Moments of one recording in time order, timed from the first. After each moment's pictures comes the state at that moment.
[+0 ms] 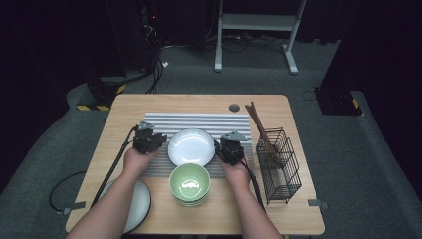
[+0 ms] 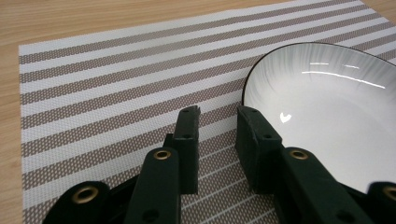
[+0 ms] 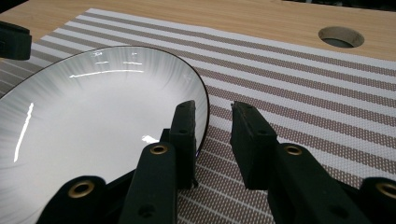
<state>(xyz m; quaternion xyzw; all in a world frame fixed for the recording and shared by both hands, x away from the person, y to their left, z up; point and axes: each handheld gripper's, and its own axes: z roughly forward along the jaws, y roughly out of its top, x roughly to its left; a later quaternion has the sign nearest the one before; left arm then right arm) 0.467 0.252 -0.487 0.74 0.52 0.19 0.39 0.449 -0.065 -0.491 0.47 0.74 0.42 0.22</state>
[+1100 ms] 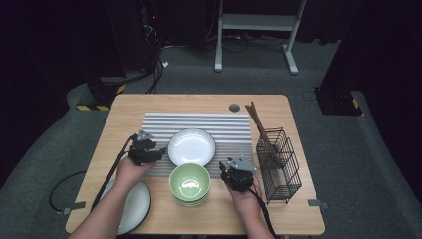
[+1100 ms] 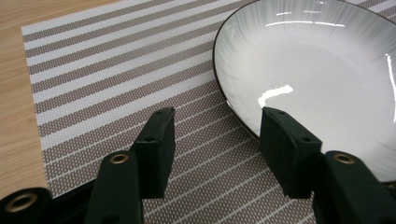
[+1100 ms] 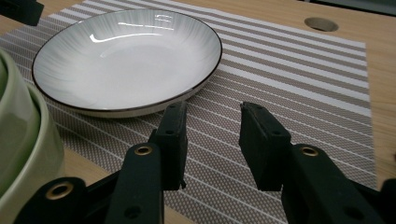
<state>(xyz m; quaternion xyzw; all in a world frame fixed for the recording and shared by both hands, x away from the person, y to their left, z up) 0.426 0.249 -0.478 0.77 0.49 0.20 0.35 0.364 -0.090 -0.498 0.44 0.75 0.42 0.26</state>
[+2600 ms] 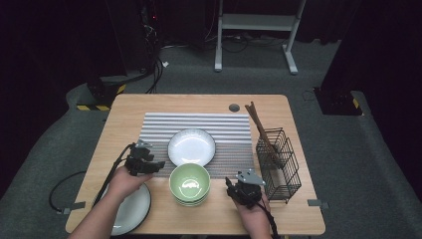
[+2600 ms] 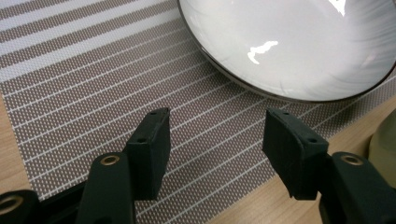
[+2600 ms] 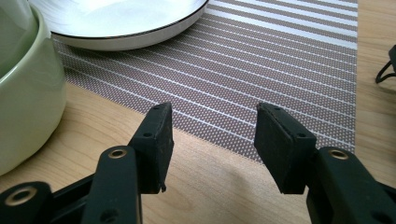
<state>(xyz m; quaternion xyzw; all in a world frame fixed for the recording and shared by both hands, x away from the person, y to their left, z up) 0.399 0.249 -0.476 0.81 0.50 0.13 0.30 0.332 -0.113 -0.513 0.46 0.76 0.39 0.24</state>
